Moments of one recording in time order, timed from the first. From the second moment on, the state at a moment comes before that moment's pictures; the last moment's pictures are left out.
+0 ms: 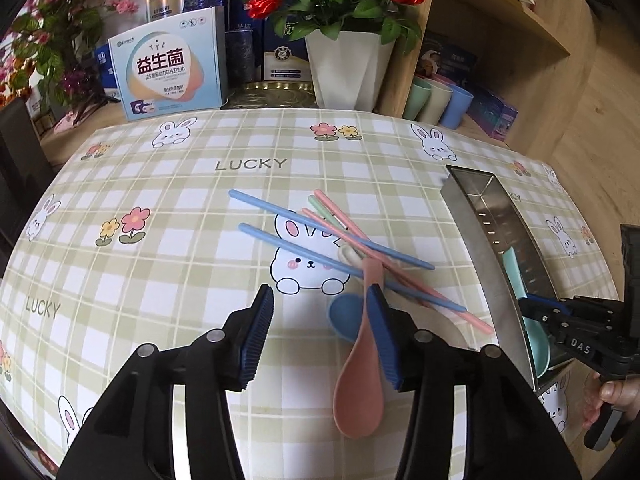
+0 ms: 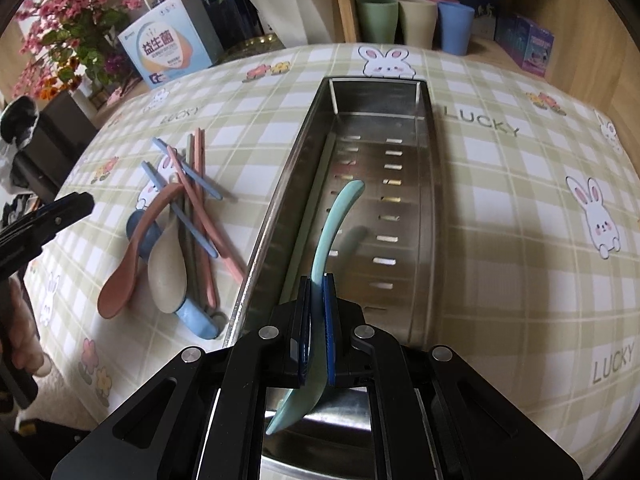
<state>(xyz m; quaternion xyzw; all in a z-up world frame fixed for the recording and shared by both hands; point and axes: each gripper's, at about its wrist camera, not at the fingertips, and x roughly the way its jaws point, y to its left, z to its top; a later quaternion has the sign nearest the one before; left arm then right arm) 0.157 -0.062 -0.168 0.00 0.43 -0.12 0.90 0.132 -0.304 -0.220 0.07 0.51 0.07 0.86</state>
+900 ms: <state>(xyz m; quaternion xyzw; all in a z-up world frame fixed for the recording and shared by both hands) 0.152 -0.054 -0.174 -0.01 0.43 -0.13 0.89 0.113 -0.320 -0.179 0.05 0.45 -0.04 0.89</state>
